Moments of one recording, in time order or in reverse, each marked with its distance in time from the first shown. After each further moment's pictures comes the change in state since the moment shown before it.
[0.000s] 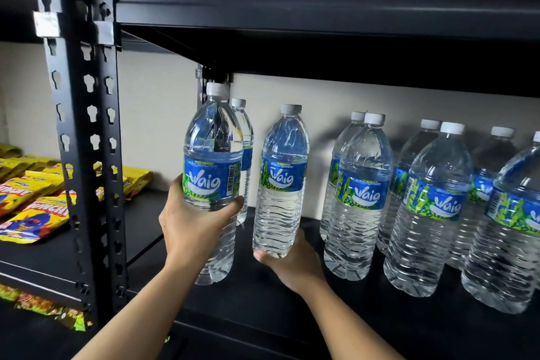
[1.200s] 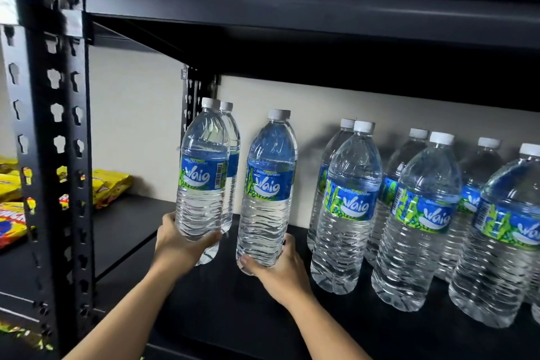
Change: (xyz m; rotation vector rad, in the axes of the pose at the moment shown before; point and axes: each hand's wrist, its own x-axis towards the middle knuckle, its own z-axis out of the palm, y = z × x) left_hand 0.032 -0.102 0.036 0.149 -0.247 -0.267; right_hand 0.011 0.011 0.006 0.110 0.024 0.025
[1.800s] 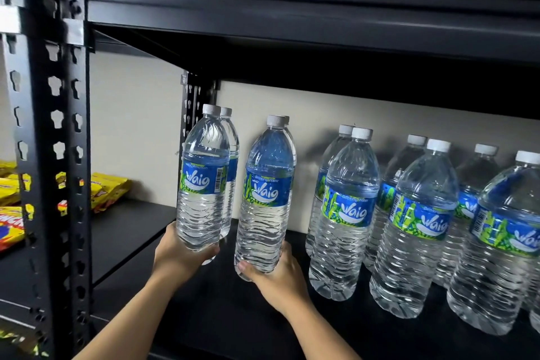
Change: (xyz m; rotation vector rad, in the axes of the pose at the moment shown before) left_hand 0.005 -0.011 0.007 0.116 -0.024 -0.047; right_hand -0.001 0.001 0.001 0.007 0.013 -0.038
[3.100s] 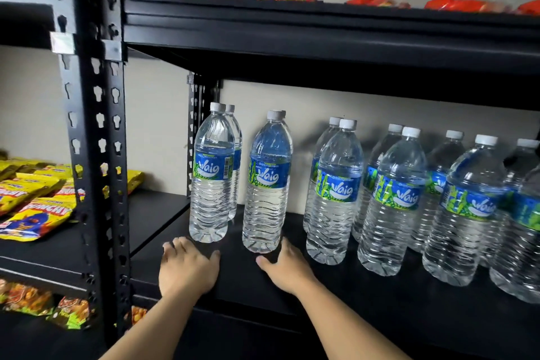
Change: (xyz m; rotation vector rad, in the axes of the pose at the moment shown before) left_hand -0.083 0.006 -0.028 0.782 -0.111 0.014; right_hand -0.052 -0.025 -0.030 -0.388 -0.241 0.106
